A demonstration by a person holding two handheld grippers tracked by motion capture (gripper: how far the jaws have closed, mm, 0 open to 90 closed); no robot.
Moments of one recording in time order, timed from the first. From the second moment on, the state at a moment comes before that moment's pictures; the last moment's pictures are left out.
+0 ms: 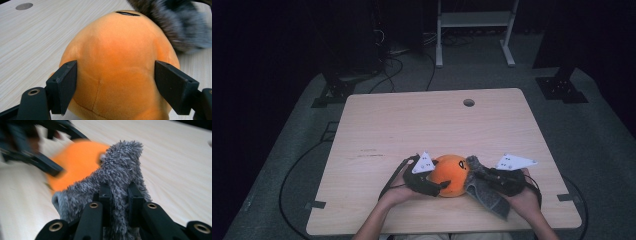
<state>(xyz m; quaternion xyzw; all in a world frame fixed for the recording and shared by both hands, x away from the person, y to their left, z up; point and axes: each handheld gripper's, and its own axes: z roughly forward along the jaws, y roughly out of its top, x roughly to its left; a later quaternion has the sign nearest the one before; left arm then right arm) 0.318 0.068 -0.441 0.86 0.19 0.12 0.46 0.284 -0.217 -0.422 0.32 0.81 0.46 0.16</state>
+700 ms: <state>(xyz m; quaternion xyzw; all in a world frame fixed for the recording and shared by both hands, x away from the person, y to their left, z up) 0.311 0.072 -0.425 0.85 0.15 0.11 0.49 0.285 -0.204 -0.423 0.31 0.82 0.46 0.15</state>
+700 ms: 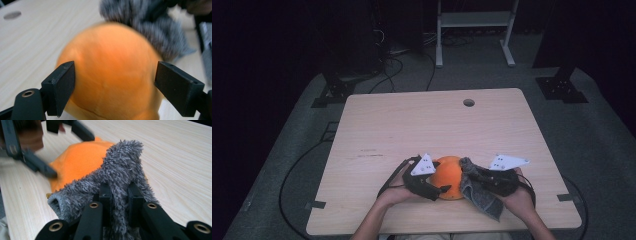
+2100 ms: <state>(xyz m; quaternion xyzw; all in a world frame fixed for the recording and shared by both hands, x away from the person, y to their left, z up) 0.299 0.064 -0.419 0.86 0.11 0.14 0.48 0.292 -0.205 -0.416 0.29 0.82 0.47 0.12</state>
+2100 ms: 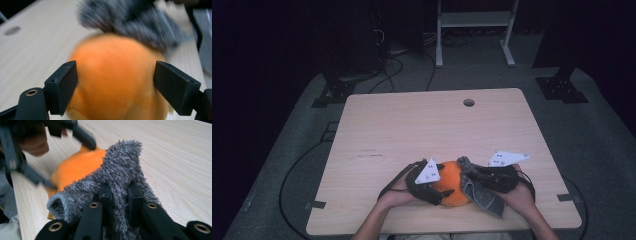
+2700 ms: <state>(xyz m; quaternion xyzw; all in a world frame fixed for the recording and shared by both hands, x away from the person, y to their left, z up) 0.293 0.055 -0.428 0.87 0.08 0.15 0.46 0.296 -0.232 -0.418 0.32 0.82 0.46 0.11</state>
